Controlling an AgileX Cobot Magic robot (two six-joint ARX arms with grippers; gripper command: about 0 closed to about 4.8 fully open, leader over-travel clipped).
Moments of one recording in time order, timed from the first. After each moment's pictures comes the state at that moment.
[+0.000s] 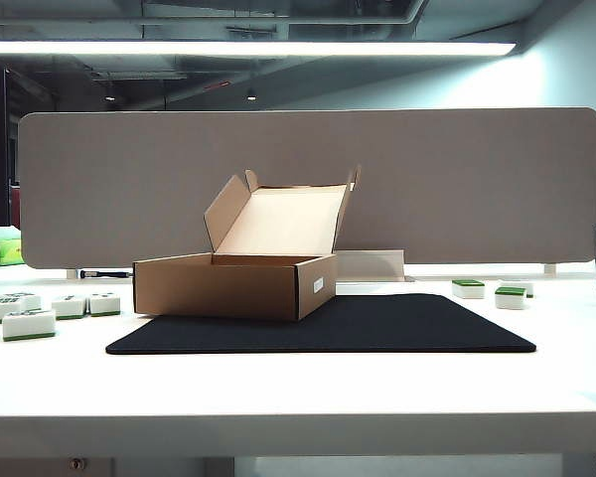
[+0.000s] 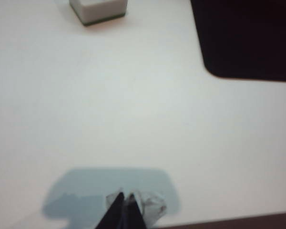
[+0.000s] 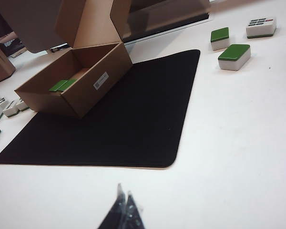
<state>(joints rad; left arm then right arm) -0.17 0.43 0.15 -0.36 0.07 -0.20 0.00 0.01 0.02 -0.20 -0.39 0.31</state>
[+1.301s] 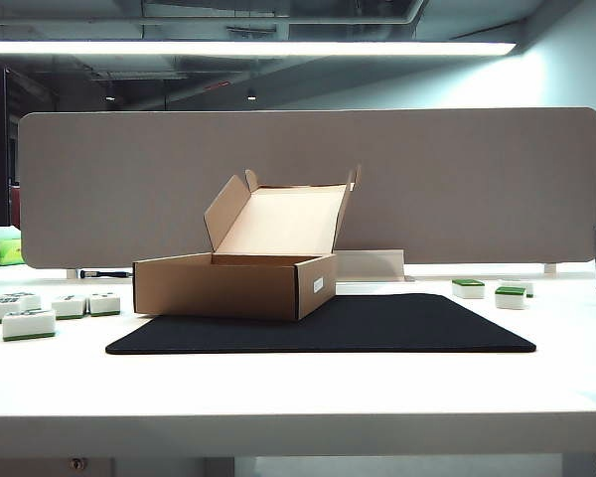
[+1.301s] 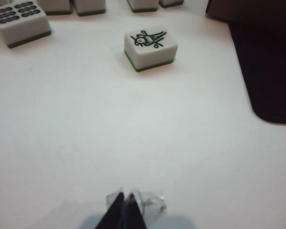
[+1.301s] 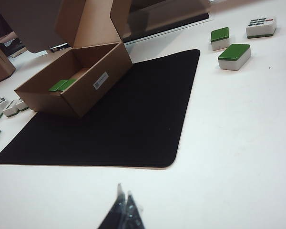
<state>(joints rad) -0.17 0.38 0.05 -0.13 -0.11 -0.17 0.00 0.01 0.02 -0.20 -0.39 0.31</state>
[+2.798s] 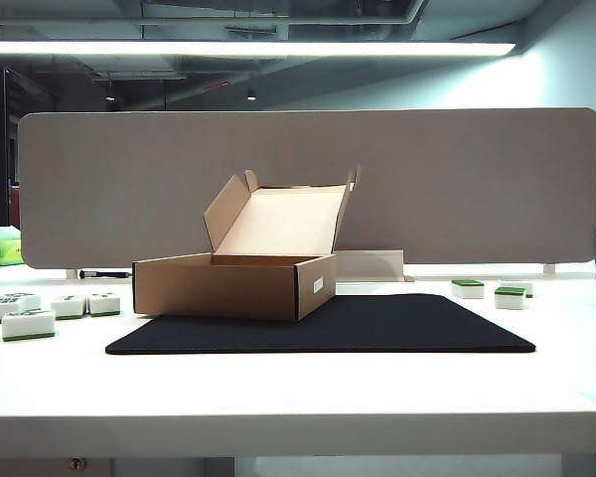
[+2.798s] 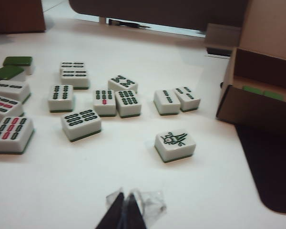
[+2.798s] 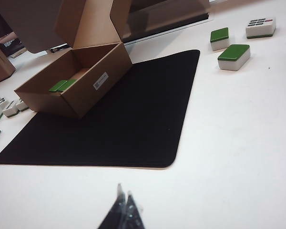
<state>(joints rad) -0.04 0.00 0.01 -0.16 -0.09 -0.11 0.00 0.01 0.02 -0.20 -0.39 0.31</state>
